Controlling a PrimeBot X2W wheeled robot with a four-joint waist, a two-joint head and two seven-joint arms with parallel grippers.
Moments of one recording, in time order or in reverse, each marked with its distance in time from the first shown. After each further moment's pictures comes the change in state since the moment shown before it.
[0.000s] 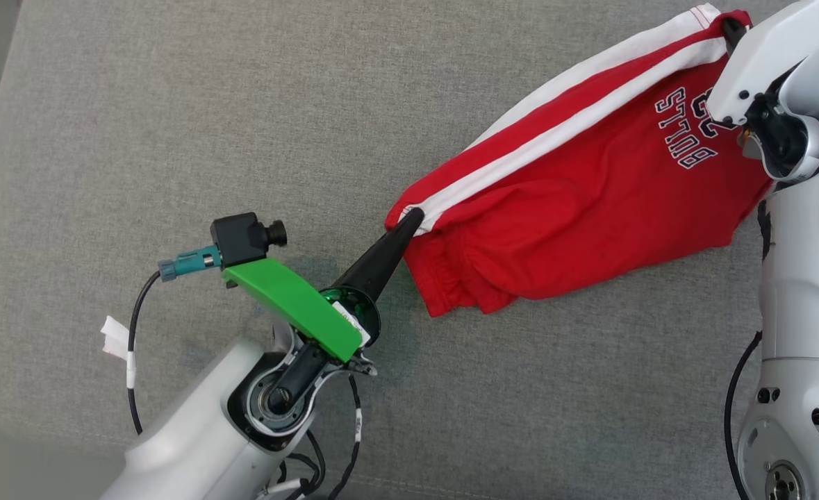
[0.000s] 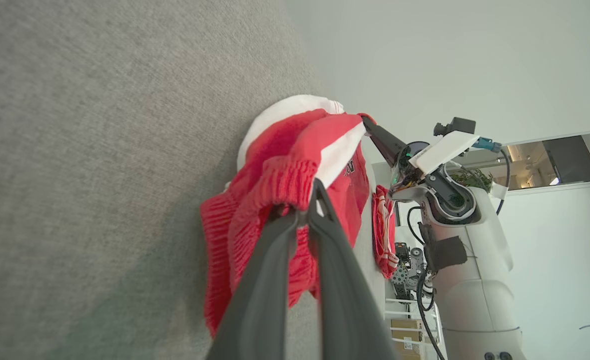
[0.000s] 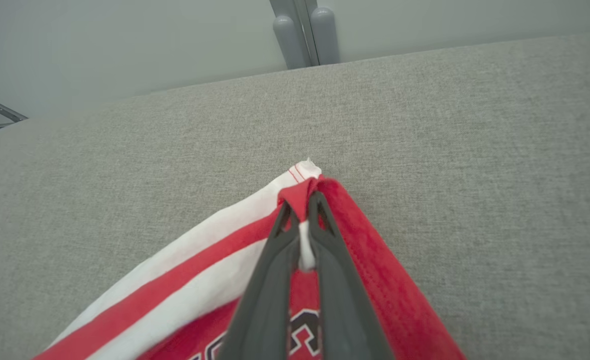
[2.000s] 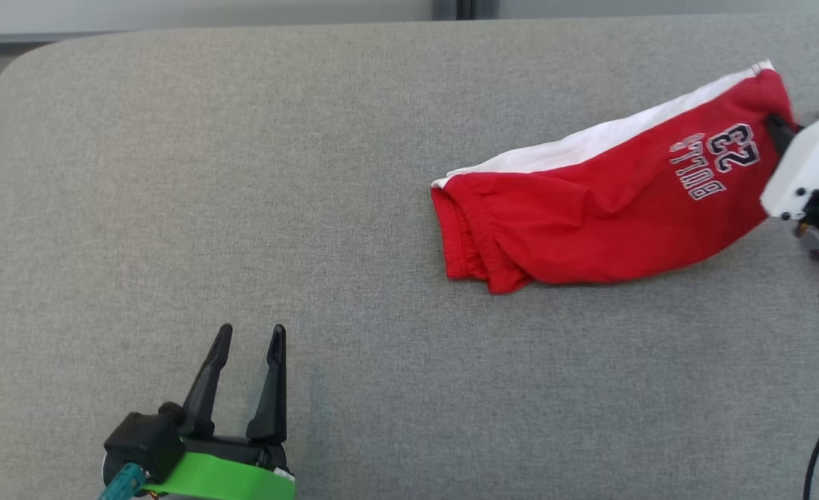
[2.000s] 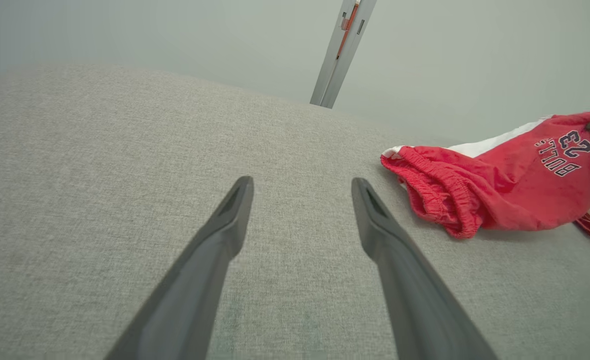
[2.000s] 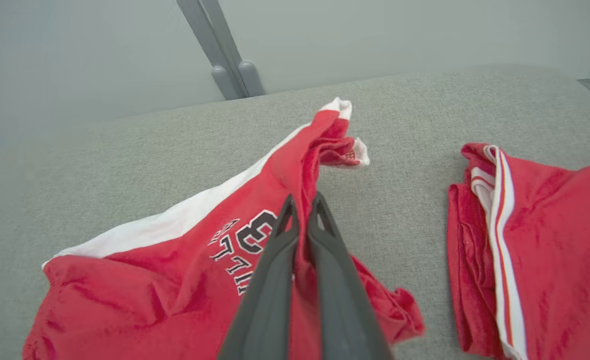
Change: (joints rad) left arm 0.586 -0.173 0.577 -0.098 1.192 0.000 -0.254; right arm 0.290 -0.188 0.095 -0.209 0.244 0.000 0.094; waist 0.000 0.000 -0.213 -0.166
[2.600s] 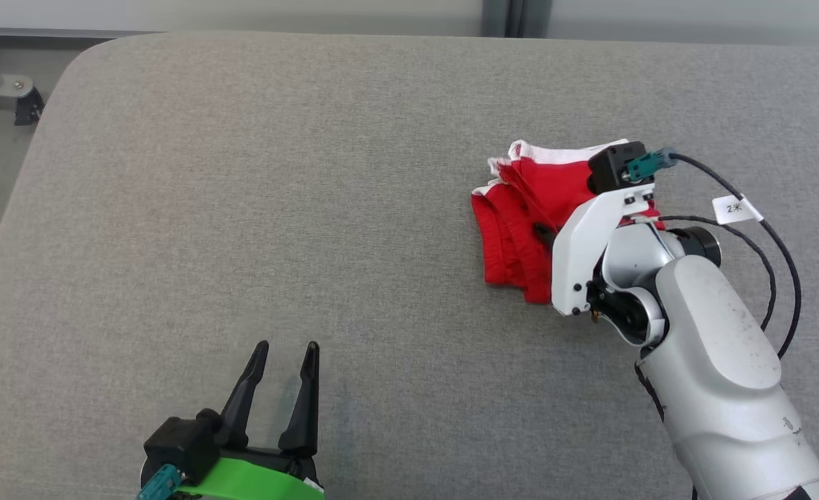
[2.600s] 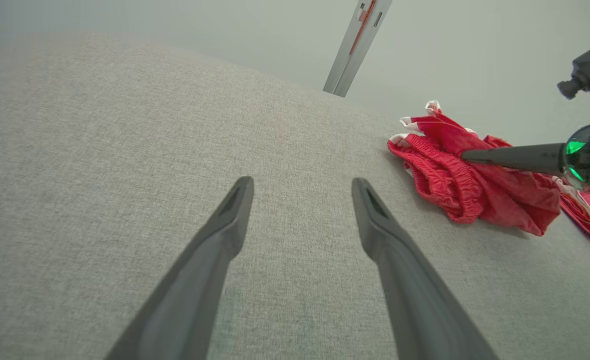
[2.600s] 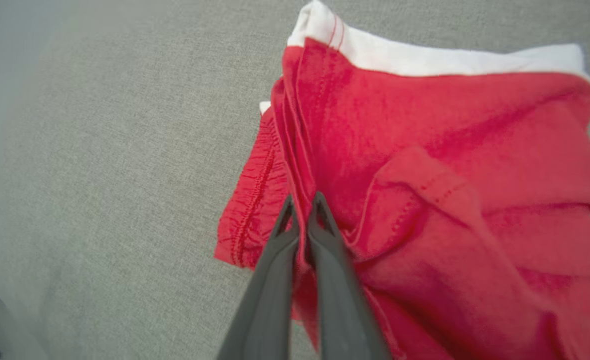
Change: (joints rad) left arm -0.002 -0.038 -0.057 0.071 -0.014 0.000 0.000; right arm 0.039 0.183 0.394 0.141 0.053 0.000 -0.030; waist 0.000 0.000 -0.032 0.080
